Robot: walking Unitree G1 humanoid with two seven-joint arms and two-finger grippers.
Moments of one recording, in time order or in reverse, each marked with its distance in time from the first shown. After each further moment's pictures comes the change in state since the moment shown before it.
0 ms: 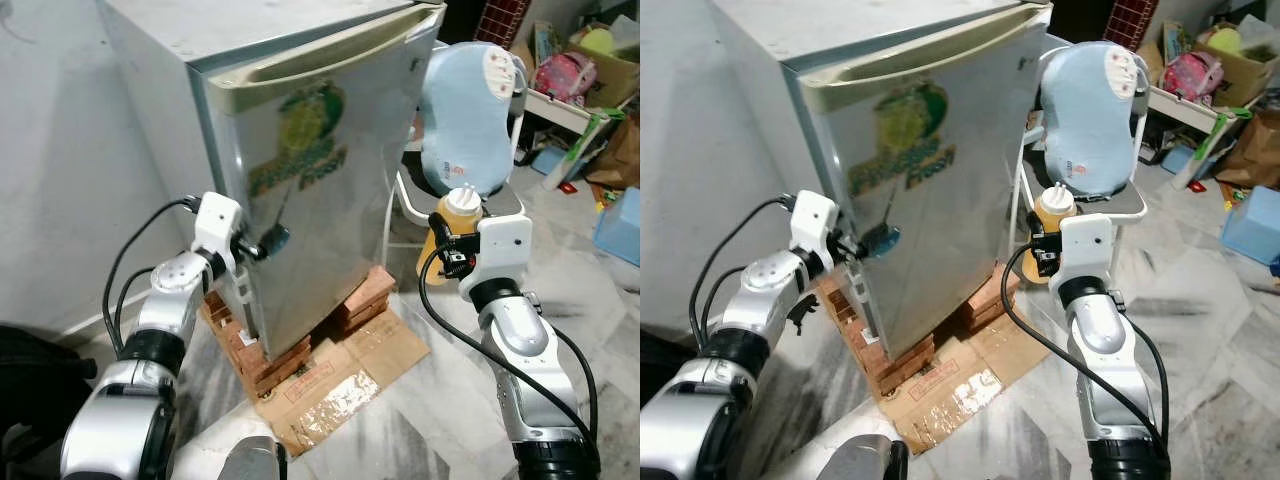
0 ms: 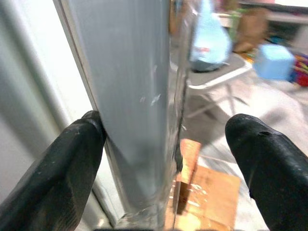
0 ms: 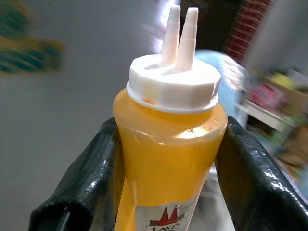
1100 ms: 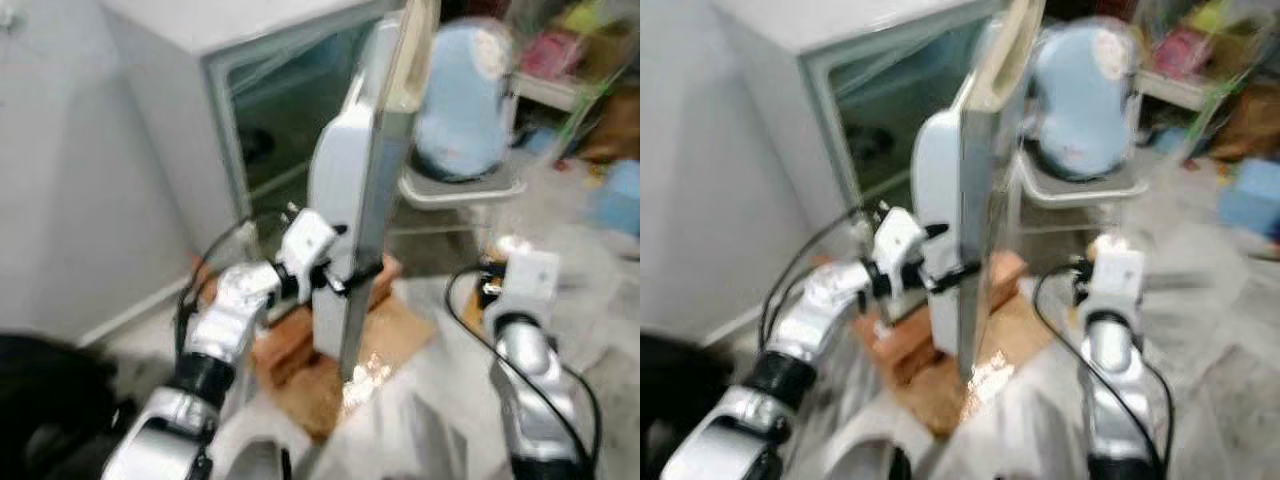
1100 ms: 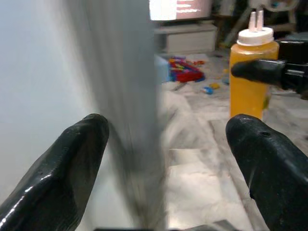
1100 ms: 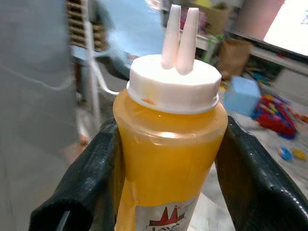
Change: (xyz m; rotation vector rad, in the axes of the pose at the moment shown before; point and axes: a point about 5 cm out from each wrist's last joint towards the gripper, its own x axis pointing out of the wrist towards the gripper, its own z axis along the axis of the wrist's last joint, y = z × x) left arm 0.028 -0.081 0.037 0.042 -0.128 -0.373; right arm -0.014 -0.018 -0.036 0.037 0.199 -0.257
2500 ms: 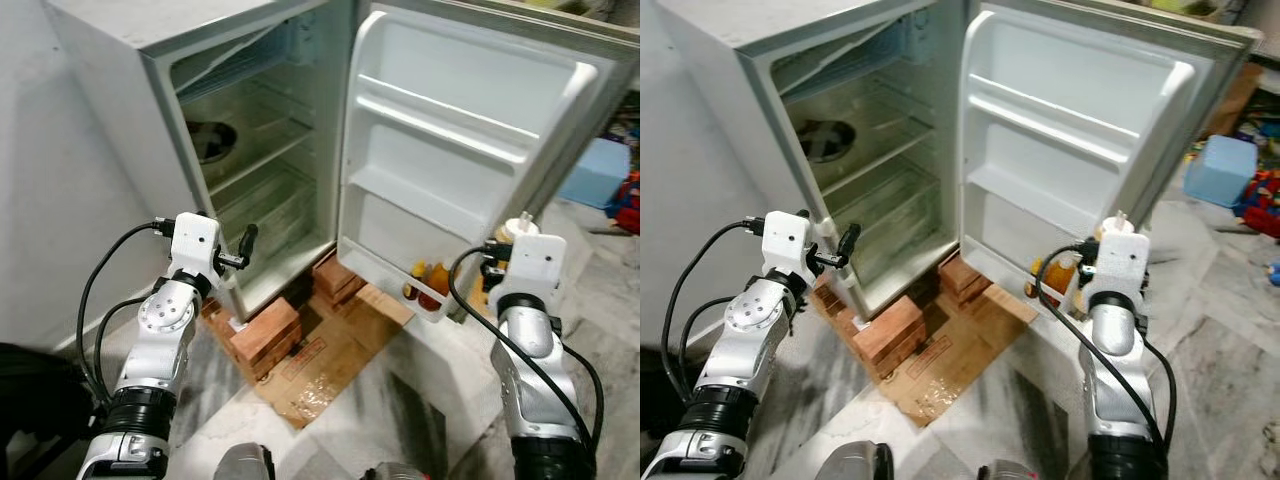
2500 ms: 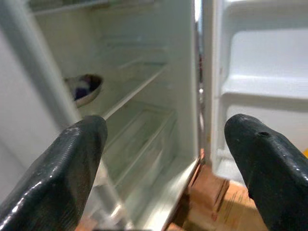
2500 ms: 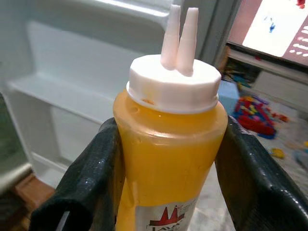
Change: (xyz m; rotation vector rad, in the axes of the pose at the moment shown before) left arm -0.096 0.060 -0.027 0.010 0.028 0.800; right arm 0.012 0.006 0.020 0.035 -0.060 0.031
